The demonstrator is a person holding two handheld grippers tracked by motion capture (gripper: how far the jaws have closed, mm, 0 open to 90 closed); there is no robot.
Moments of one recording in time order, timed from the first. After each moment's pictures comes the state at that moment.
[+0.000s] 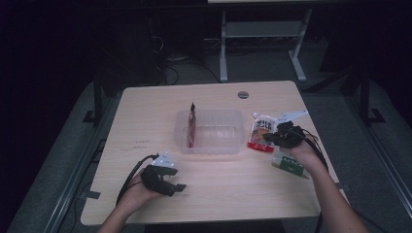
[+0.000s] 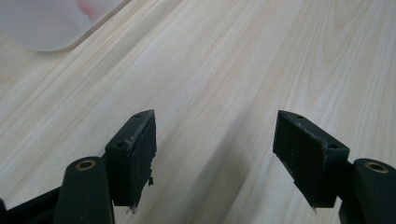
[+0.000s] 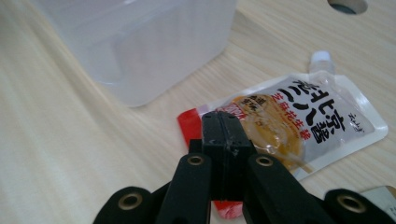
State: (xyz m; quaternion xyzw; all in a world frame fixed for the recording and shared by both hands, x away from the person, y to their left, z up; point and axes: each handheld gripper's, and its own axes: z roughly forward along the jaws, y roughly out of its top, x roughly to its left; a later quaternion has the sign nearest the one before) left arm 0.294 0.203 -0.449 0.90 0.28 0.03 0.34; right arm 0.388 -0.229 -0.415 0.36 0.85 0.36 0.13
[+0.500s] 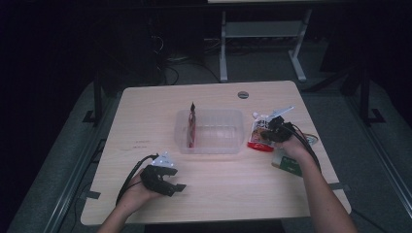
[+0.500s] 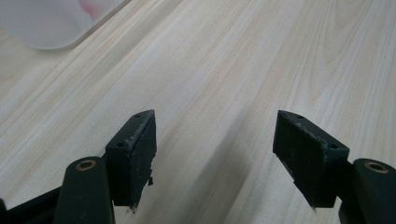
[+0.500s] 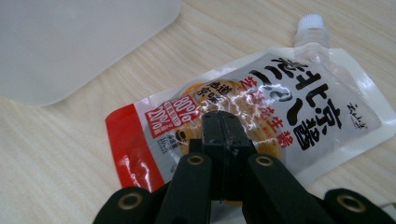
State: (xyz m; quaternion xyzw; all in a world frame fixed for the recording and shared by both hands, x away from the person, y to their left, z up) left arm 0.294 0.205 -0.449 0.90 0.27 0.03 0.34; right arm 0.432 -0.220 -0.449 0.39 0.86 0.30 0.13
